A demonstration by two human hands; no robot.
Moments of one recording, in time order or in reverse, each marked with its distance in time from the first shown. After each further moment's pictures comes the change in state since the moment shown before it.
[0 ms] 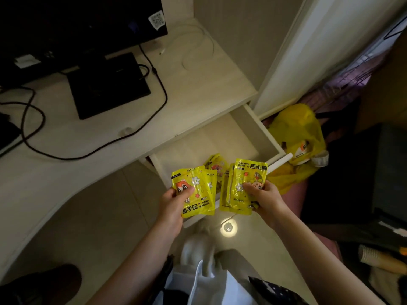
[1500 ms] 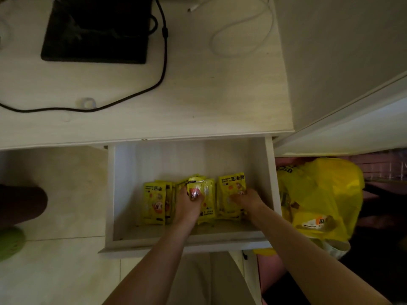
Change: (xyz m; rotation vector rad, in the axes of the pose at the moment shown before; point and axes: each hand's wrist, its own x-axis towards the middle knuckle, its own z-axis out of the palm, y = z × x) left_hand 0.160 -0.068 0.171 0.413 0.407 -0.059; right_hand 0.268 -0.051 -0.023 -0.818 -0.226 0.265
